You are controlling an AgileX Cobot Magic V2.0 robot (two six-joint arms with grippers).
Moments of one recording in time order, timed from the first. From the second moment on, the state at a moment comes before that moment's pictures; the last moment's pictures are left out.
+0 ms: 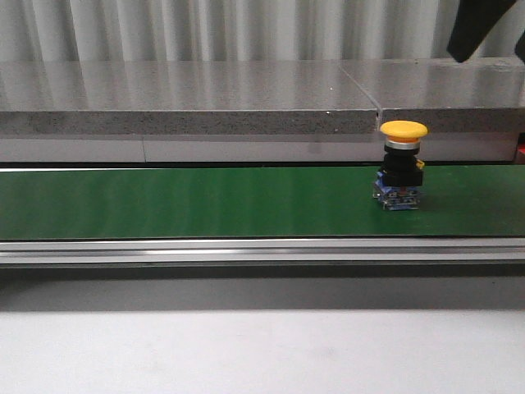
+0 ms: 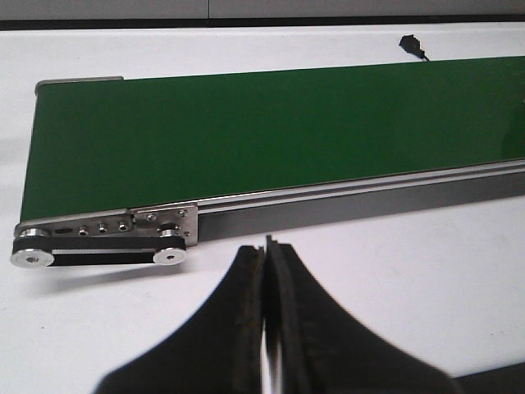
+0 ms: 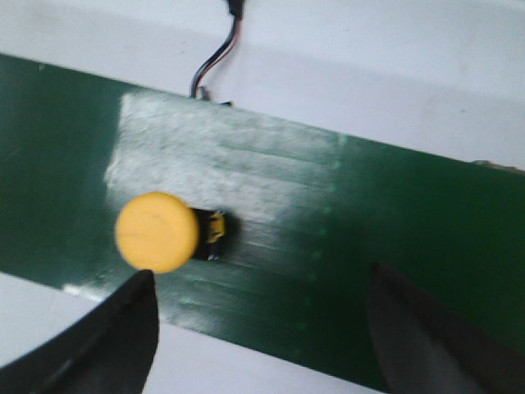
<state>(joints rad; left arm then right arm) -0.31 0.32 -0.59 -0.05 0.89 -0.15 0.16 1.44 -1.30 0.16 0.95 -0.05</state>
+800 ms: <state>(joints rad) -0.31 0.32 -0.59 -0.05 0.89 -0.15 0.21 1.69 -1.30 0.17 0.91 -0.05</state>
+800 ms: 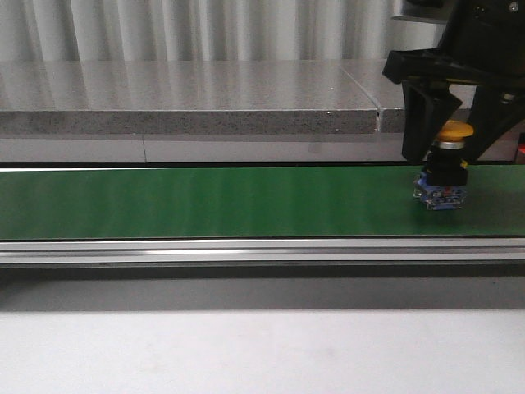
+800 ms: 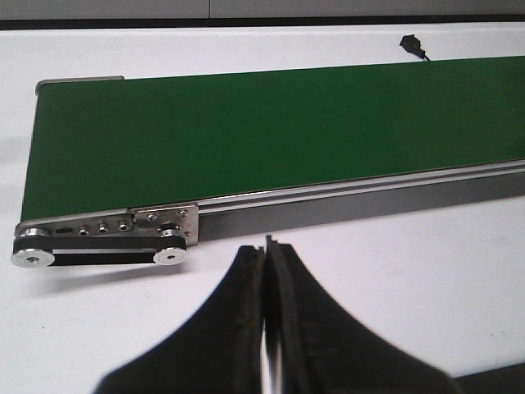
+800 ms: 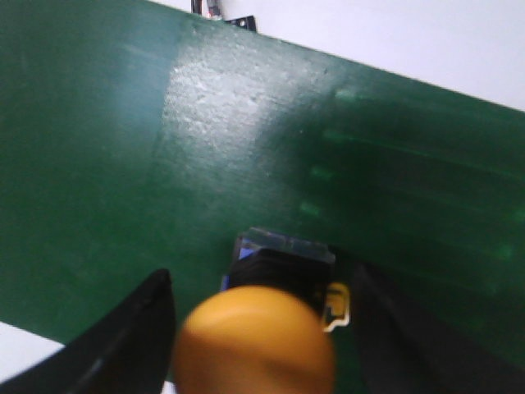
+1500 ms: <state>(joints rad) -0.31 0.32 -0.59 -0.05 0.89 -0.15 0.17 1.55 -1.29 0.10 0.98 0.02</state>
